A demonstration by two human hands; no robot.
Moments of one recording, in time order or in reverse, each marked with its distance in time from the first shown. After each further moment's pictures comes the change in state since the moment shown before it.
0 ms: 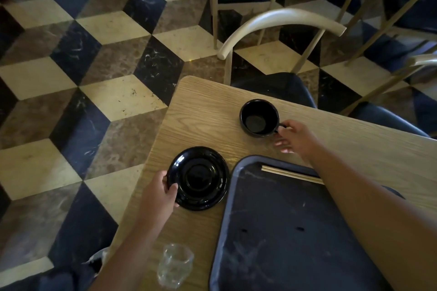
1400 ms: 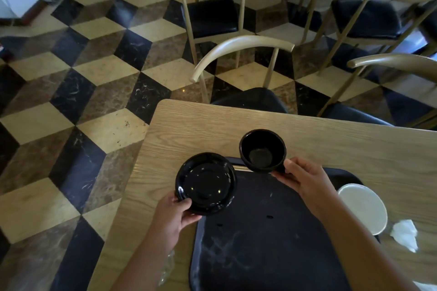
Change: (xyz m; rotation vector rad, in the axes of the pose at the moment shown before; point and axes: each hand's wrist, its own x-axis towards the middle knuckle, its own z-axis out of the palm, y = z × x) left_hand -0.085 0.064 0.035 -0.768 -0.279 -0.275; right_hand -0.171 0.052 -0.053 0.592 0.051 -0.172
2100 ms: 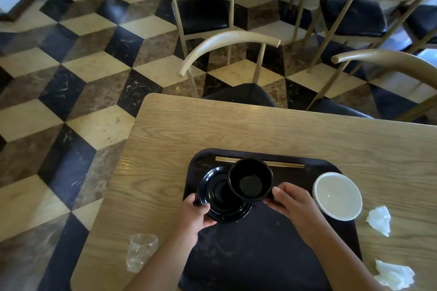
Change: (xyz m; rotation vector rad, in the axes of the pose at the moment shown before) left_hand 0.004 -0.072 0.067 0.204 0.020 -0.046; right_hand -0.052 0.051 -0.039 -0.140 -0.011 0.081
